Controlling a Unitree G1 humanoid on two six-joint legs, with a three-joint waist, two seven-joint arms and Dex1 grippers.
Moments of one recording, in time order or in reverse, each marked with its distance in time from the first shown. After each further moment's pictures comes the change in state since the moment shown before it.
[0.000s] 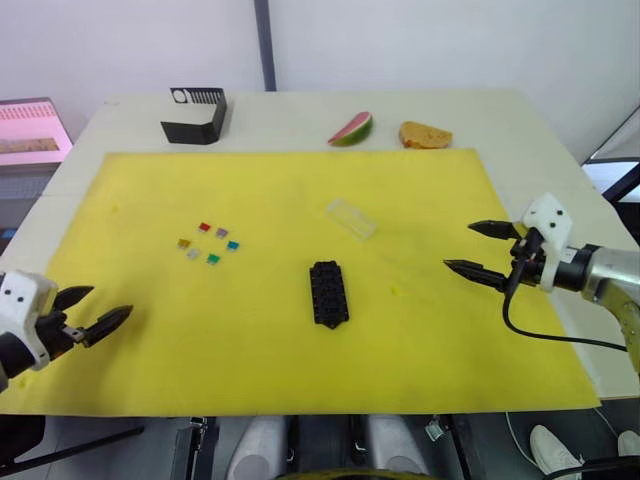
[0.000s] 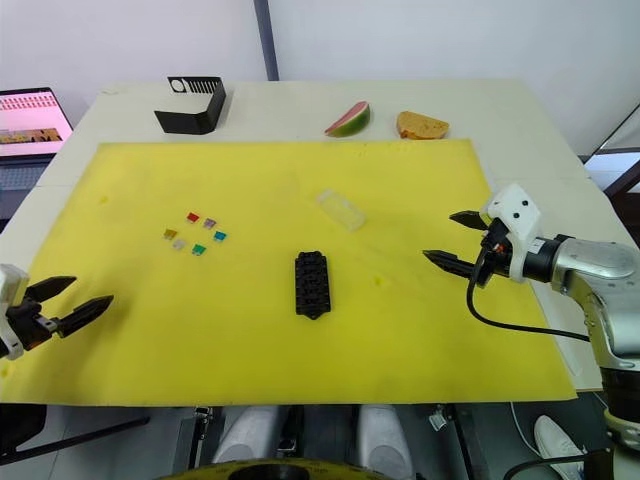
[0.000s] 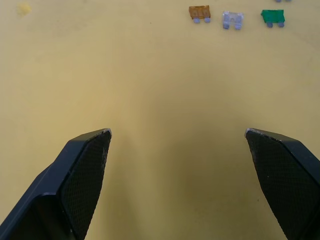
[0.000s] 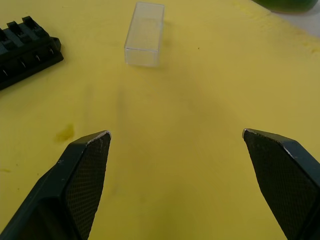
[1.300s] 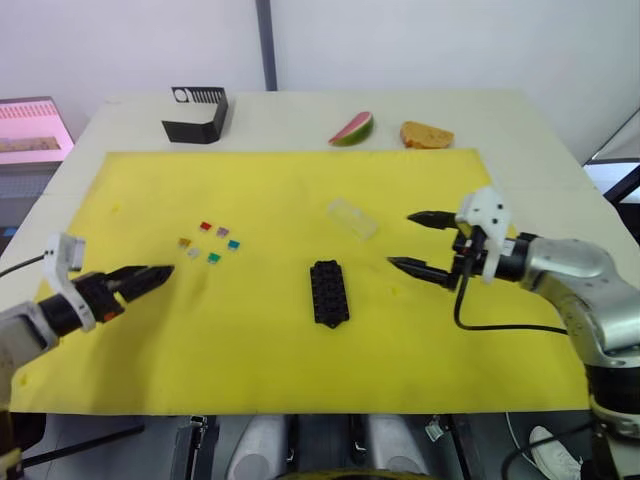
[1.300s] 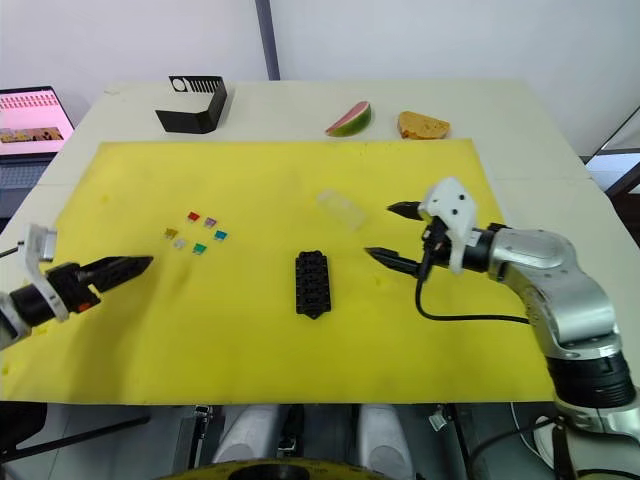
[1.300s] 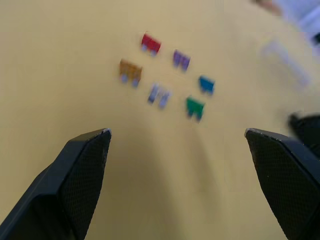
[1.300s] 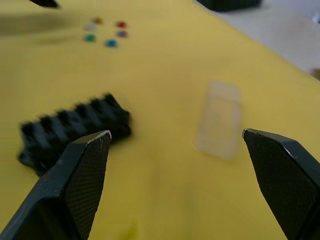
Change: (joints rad) left arm -0.390 -0.049 0.007 0.027 -0.436 0.763 0.226; right arm -0.170 0.165 0.207 -0.156 0.053 0.043 -0.061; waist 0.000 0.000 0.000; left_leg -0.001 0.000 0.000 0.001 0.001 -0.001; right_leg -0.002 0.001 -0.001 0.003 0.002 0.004
